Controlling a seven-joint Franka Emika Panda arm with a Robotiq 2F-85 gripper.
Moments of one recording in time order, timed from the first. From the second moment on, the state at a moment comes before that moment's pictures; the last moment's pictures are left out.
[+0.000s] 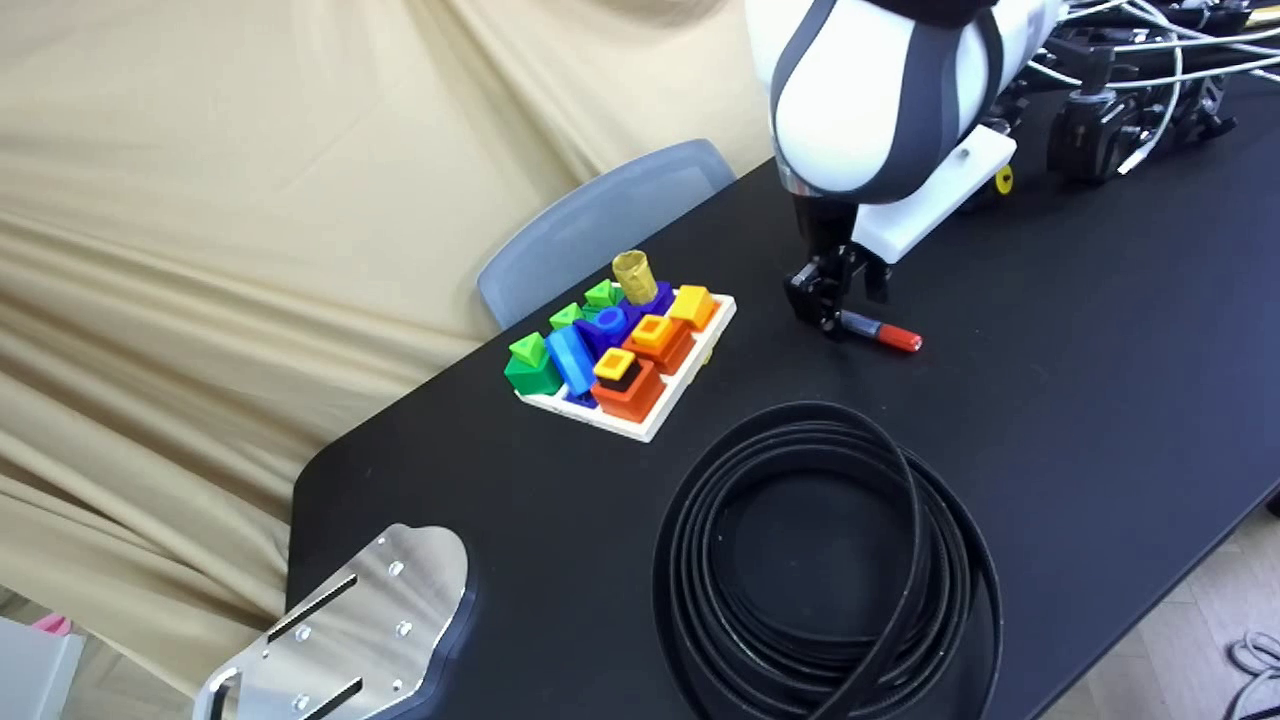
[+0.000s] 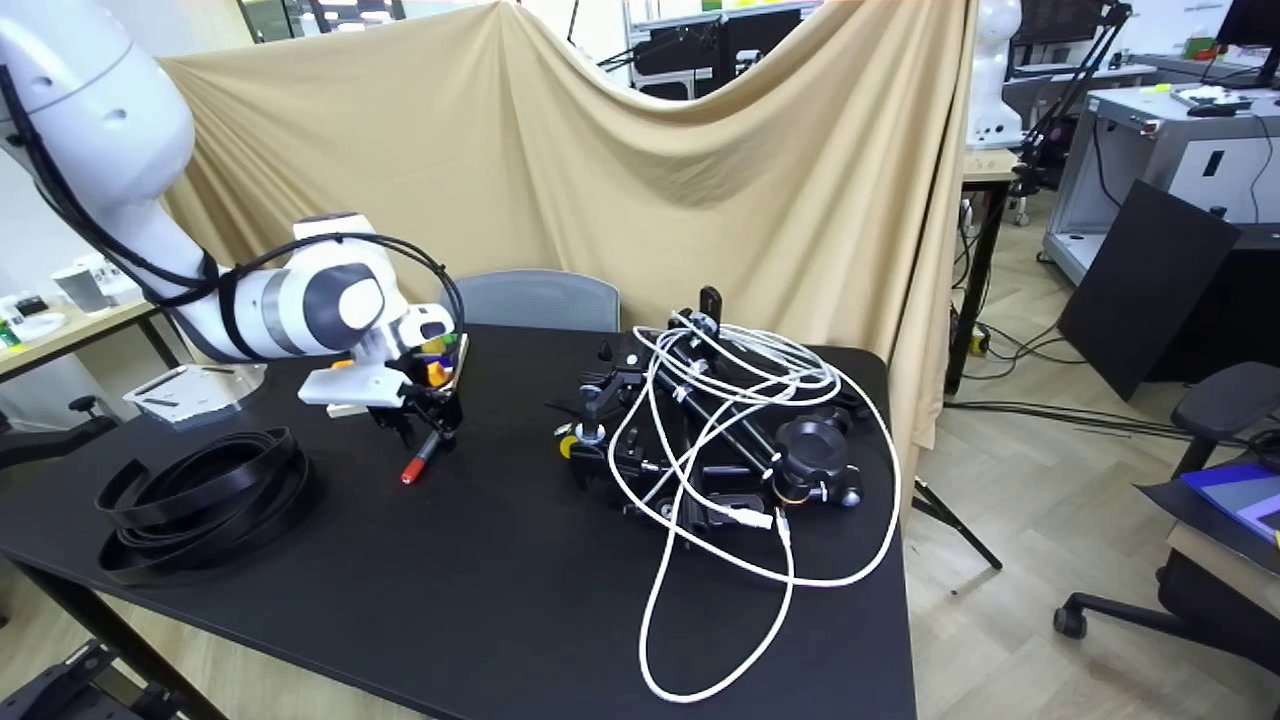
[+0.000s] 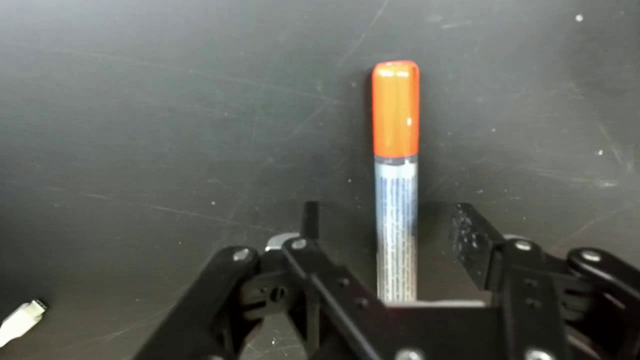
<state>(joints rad) 0.16 0.55 0.05 -2.14 -0.09 2.73 0.13</state>
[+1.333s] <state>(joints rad) 0.16 0.46 0.00 -2.17 -0.04 2.71 0.13</state>
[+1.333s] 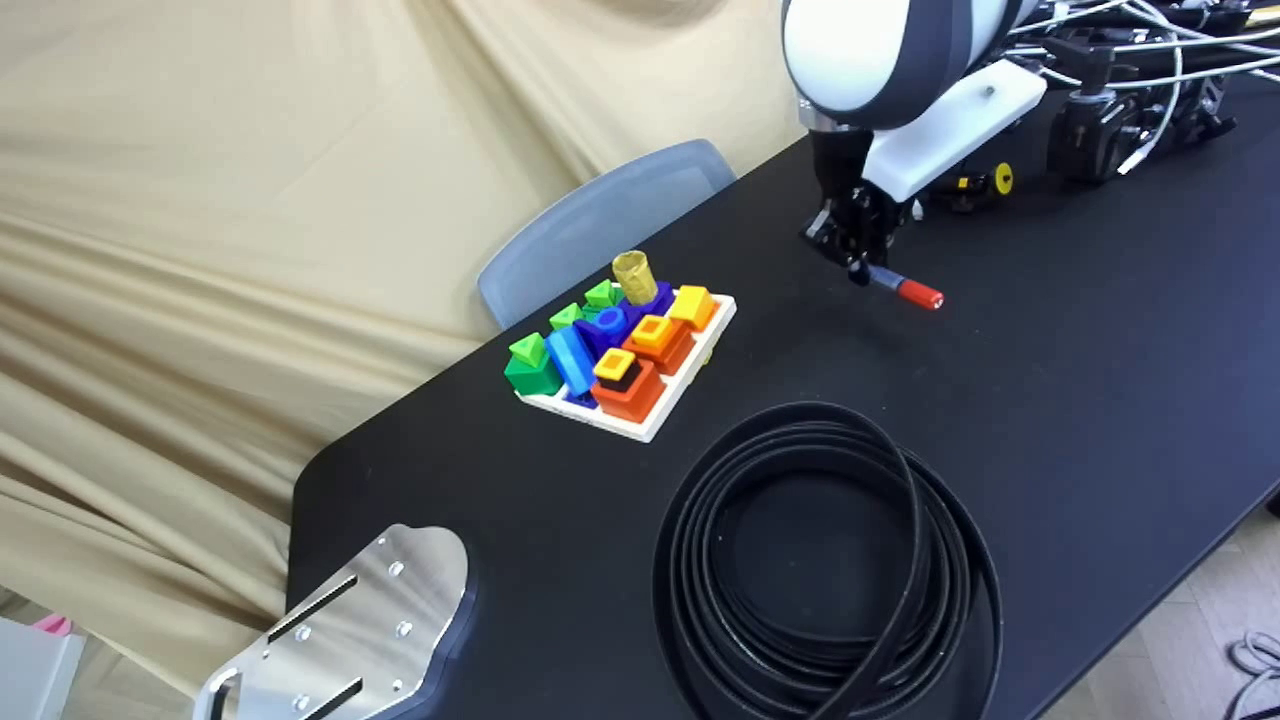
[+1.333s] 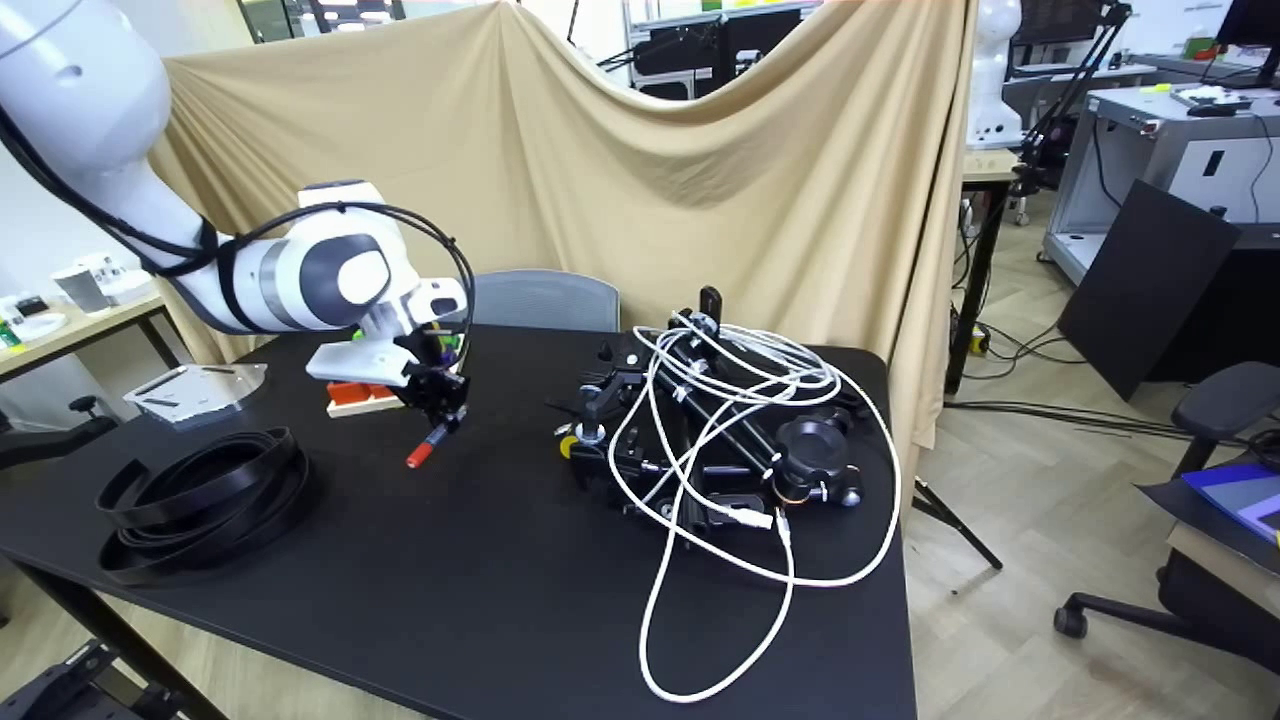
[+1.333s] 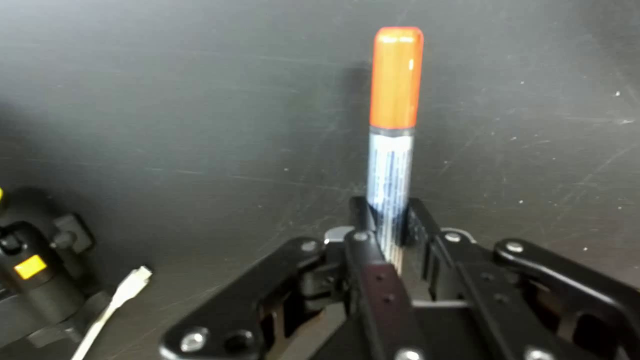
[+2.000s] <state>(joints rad) 0.10 0.39 -0.07 -2.27 -0.04 2.69 0.13</state>
